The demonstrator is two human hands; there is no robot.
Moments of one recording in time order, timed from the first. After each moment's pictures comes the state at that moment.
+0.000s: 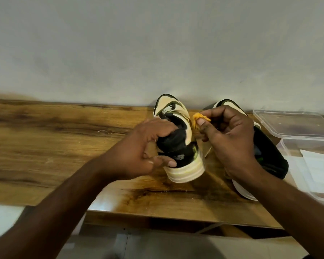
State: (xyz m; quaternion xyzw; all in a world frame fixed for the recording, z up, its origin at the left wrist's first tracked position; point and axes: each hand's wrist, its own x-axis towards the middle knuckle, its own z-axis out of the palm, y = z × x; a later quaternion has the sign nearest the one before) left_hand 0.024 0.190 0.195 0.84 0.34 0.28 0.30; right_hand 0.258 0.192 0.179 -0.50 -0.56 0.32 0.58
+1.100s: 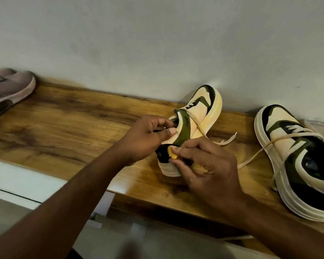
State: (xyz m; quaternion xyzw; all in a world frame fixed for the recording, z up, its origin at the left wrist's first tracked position) left_hand -0.055 0.192 0.182 0.60 0.53 0.35 0.48; right_hand 0.148 0.152 0.153 -0.33 -0.80 0.13 0.48
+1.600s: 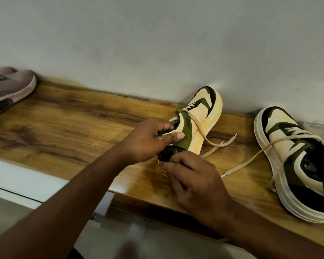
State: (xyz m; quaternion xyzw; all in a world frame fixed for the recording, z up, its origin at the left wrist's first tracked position) left_hand -0.053 0.195 0.173 0.68 0.49 0.33 0.44; right_hand 0.139 0.135 0.145 -0.32 -0.86 0.10 0.38
